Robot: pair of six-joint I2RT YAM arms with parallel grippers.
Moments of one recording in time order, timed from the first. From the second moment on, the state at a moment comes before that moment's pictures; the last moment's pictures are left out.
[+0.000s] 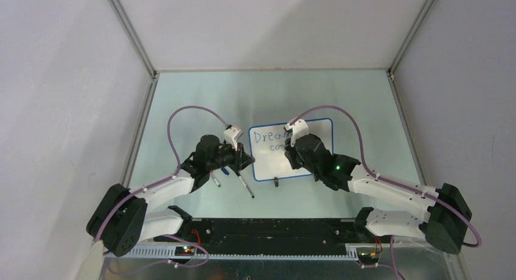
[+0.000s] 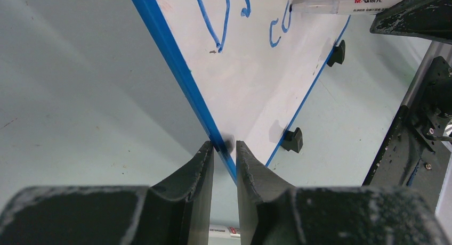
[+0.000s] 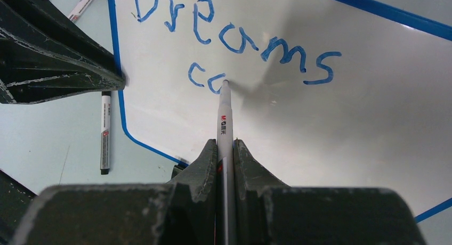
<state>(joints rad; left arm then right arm) -0.55 1.17 0.41 0.33 0.42 -0.23 0.95 1.14 0.78 -0.20 0.32 0.25</state>
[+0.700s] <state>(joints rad) -0.55 1.17 0.41 0.33 0.42 -0.23 0.95 1.14 0.78 -0.19 0.30 0.23</state>
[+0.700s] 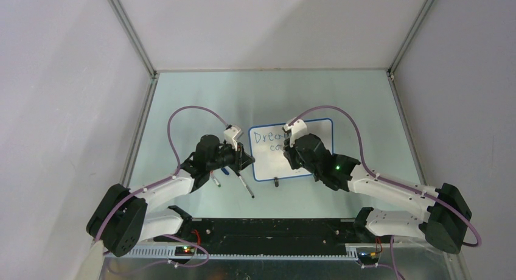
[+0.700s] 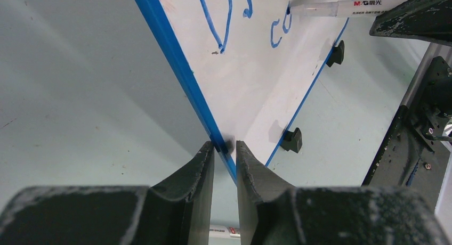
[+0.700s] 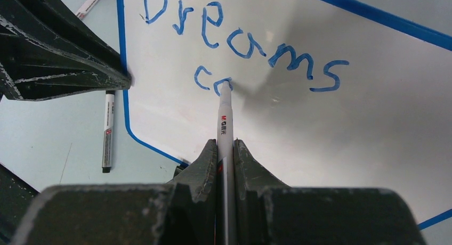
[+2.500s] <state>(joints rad) -0.55 1.17 0.41 0.33 0.42 -0.23 0.92 1.10 0.75 -0.19 0.31 0.22</state>
